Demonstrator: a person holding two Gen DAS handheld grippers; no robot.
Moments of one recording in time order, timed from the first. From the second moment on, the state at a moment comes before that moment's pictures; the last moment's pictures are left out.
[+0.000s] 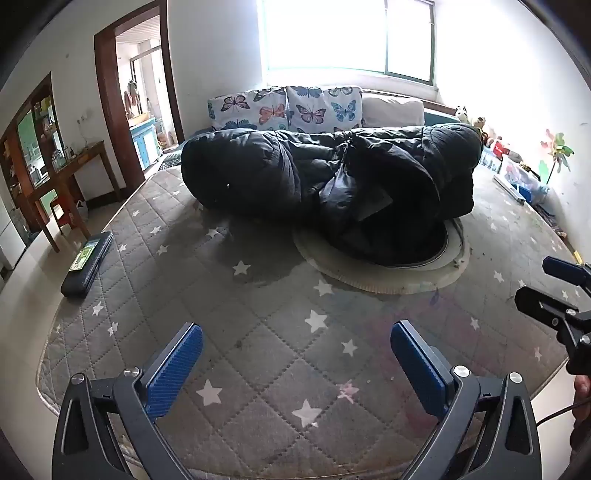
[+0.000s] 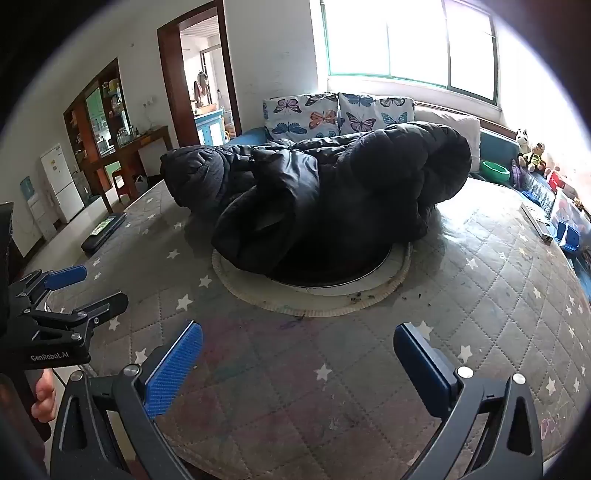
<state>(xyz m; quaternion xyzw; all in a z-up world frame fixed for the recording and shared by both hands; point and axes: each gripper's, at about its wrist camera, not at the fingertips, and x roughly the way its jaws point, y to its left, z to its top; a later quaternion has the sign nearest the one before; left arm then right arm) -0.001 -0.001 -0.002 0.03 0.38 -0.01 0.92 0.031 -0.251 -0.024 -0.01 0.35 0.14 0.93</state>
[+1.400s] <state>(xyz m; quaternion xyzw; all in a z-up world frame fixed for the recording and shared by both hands) 0.002 -0.001 -0.006 0.03 0.41 -0.01 0.91 0.027 -0.257 -0.021 0.01 0.34 0.15 0.93</state>
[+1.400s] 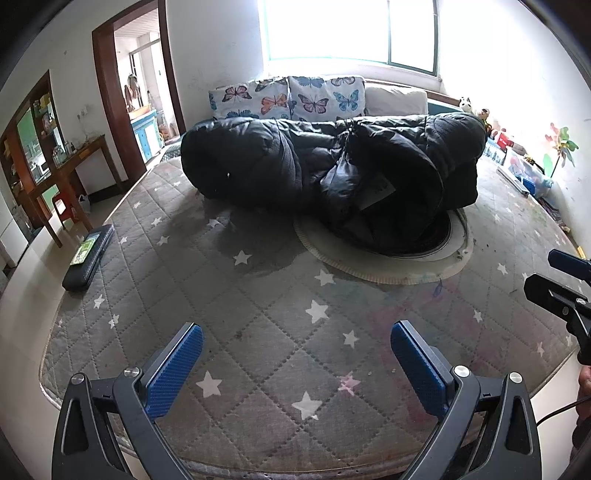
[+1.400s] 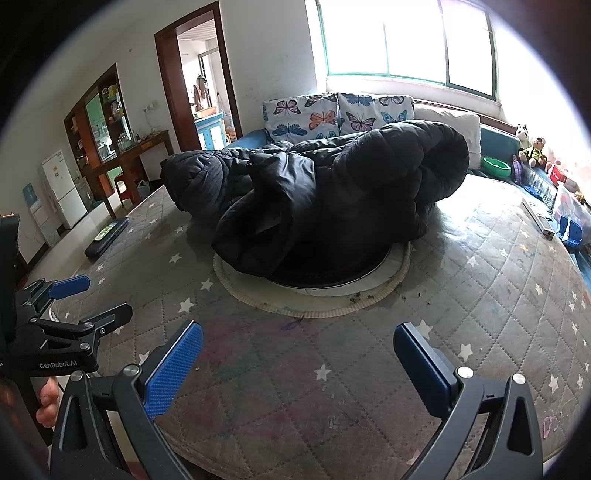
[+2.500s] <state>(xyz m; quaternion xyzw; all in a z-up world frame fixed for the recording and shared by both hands) 0.025 0.006 -0.021 0.01 0.43 -0.01 0.90 0.044 -0.260 -0.029 0.02 0.37 0.15 0.92</state>
